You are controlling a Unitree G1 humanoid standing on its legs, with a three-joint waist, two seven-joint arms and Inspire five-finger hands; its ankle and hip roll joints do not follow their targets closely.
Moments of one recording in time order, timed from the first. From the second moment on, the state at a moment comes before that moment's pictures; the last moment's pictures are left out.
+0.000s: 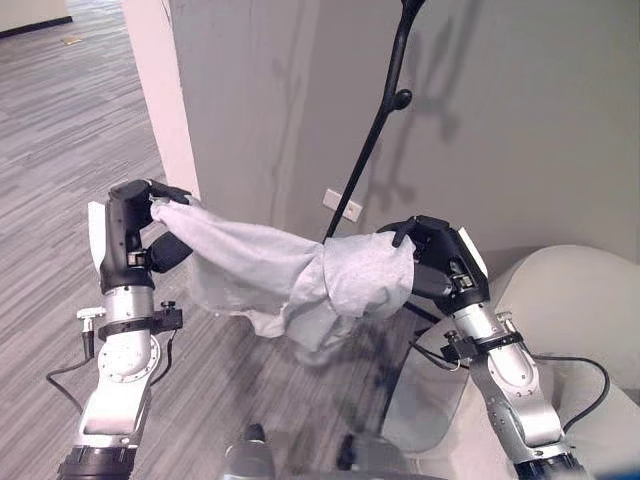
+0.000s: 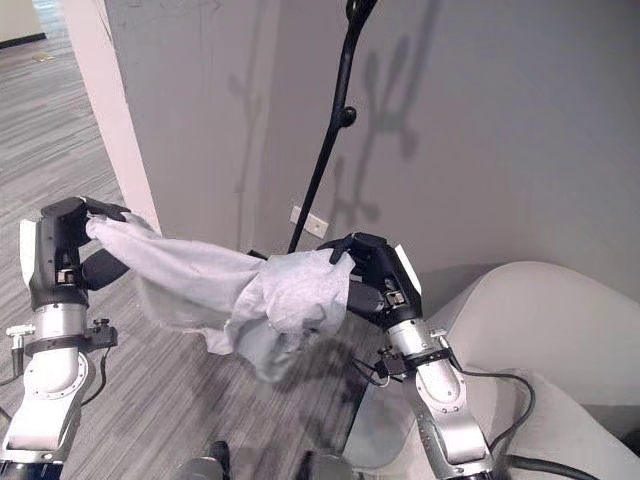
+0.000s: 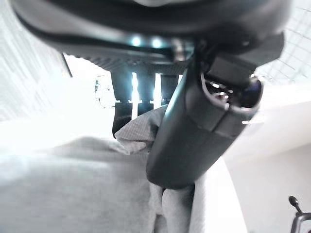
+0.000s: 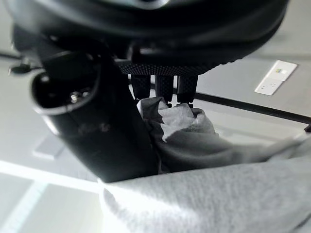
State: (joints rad) left arm 0.11 0.43 0.11 -0.19 -0.07 -0.17 0.31; right arm 0.06 -0.44 0.10 -0.24 0.36 -0.15 0.11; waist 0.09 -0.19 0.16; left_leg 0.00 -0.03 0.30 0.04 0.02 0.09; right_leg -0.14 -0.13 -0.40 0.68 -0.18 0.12
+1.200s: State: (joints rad) left arm -0.47 0.58 -0.10 0.02 0.37 -0.18 0.39; right arm -0.40 -0.63 0.03 0.06 -0.27 -0.11 -0.34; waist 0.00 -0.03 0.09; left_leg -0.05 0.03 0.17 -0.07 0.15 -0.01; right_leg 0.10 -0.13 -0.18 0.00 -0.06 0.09
